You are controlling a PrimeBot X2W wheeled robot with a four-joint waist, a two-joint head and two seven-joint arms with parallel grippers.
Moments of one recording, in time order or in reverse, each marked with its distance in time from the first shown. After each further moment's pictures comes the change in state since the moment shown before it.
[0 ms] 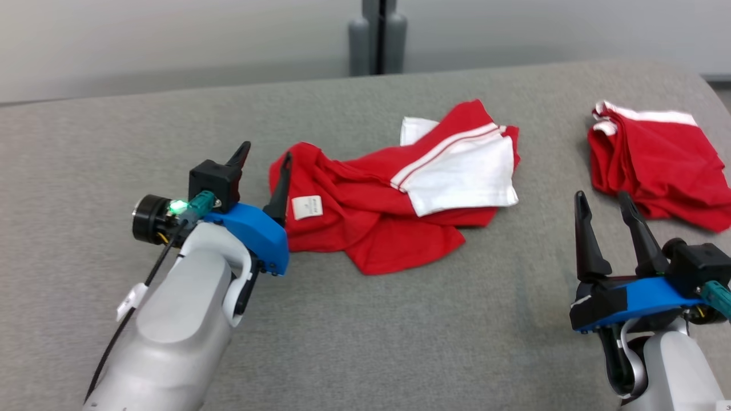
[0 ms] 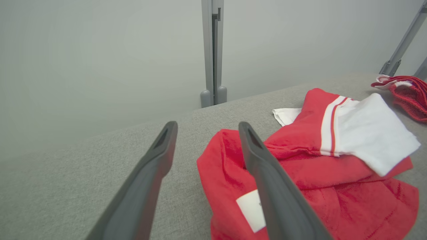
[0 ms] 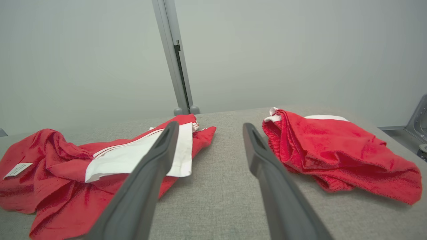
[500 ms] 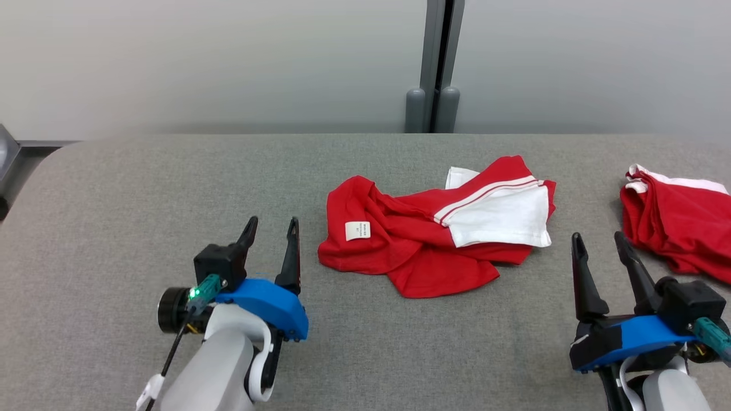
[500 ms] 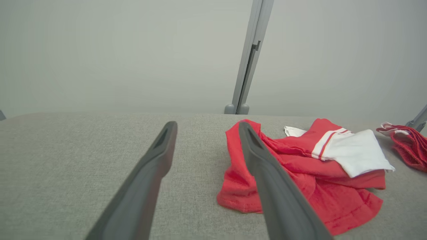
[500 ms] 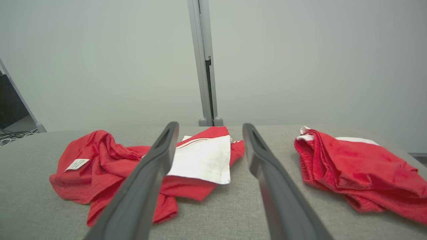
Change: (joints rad) left arm 0.255 -0.069 0.097 -0.138 -0.051 0.092 -0.051; right arm 0.105 0.000 -0.004 -0.022 -0.029 0.000 0.002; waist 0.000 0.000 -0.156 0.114
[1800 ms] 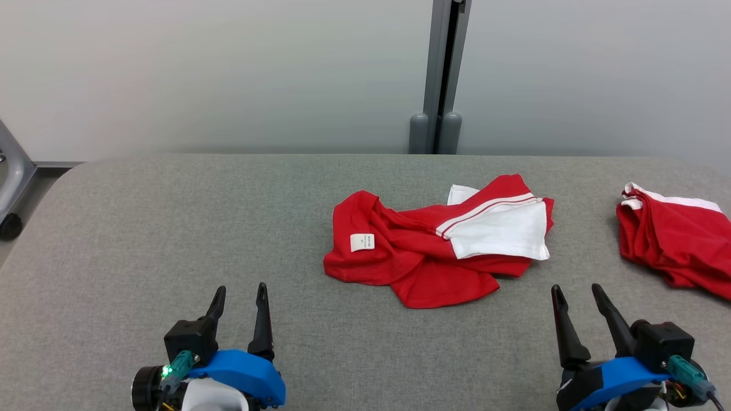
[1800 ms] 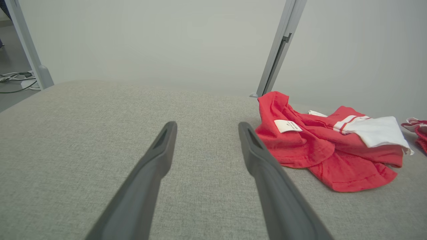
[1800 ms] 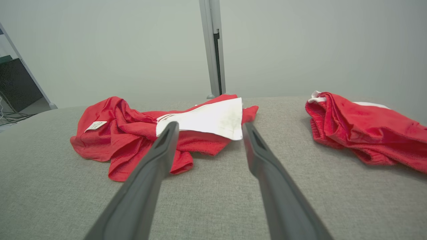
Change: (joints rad) left arm 0.292 0.051 0.094 -0.220 0.032 0.086 0.019; right arm 0.088 0.000 0.055 0.091 0.021 0.000 -0.031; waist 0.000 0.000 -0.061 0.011
